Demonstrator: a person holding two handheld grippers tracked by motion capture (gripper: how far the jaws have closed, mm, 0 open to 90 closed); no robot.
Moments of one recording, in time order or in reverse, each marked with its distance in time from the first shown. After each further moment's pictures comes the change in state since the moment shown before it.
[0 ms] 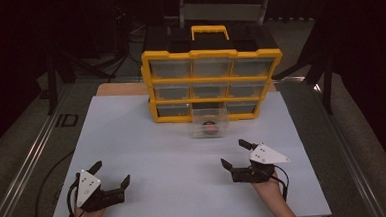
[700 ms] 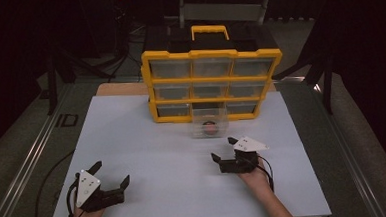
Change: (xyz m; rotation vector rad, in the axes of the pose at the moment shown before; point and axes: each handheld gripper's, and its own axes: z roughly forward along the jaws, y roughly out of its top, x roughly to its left) left arm 0.001 0.000 -0.001 0.002 -0.001 0.005; right arm -0.009 -0.014 0.051 0.126 -0.006 0.074
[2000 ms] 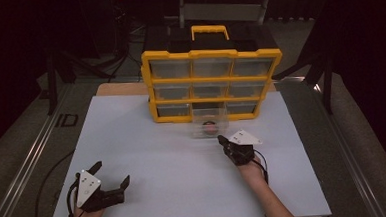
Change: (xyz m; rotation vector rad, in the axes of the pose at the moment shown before) left arm 0.000 -0.001 0.001 0.004 -0.001 0.005; right arm -0.006 0.009 0.020 0.019 -0.153 -0.019
